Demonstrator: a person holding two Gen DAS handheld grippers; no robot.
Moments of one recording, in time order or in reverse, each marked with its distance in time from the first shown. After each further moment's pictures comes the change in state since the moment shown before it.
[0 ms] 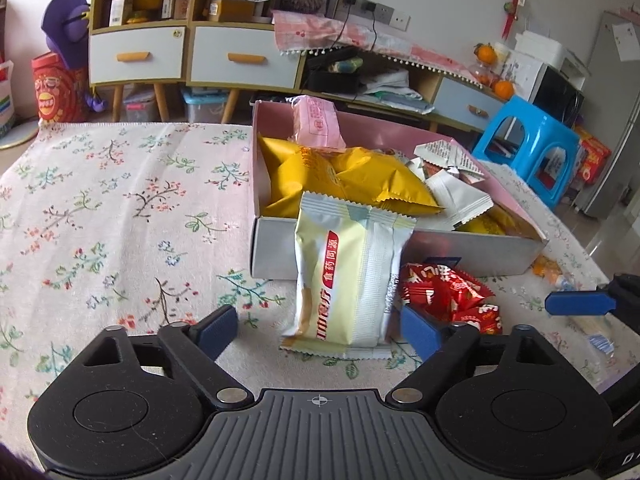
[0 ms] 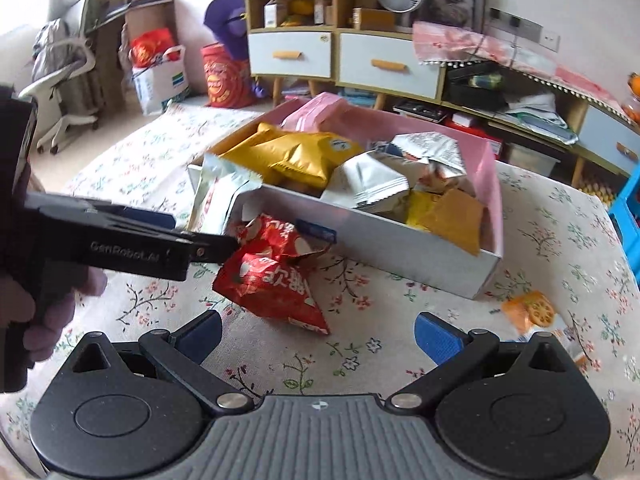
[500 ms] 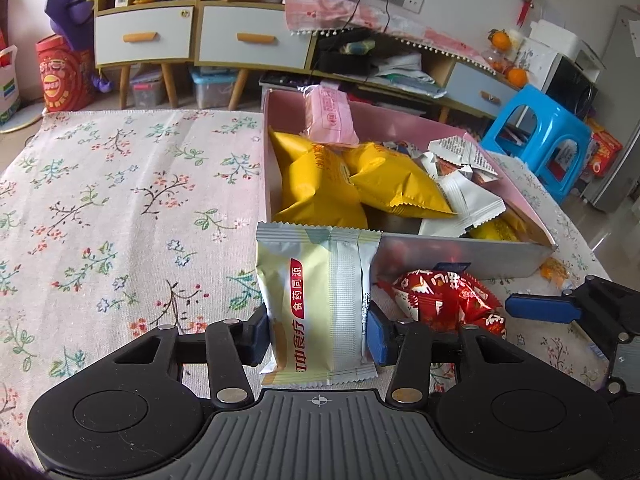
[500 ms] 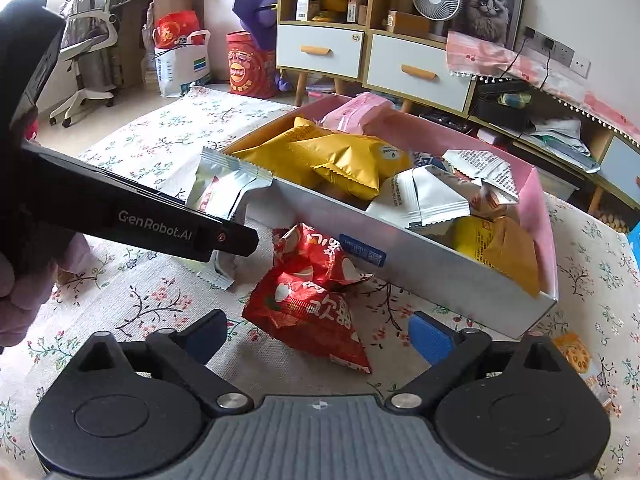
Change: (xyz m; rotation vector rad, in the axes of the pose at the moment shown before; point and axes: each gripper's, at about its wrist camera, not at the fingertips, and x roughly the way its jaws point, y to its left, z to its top) left arm 0.001 0.004 0.015 -0.036 0.079 0.014; right arm 0.021 0.024 0.009 -0.088 -0.001 0.009
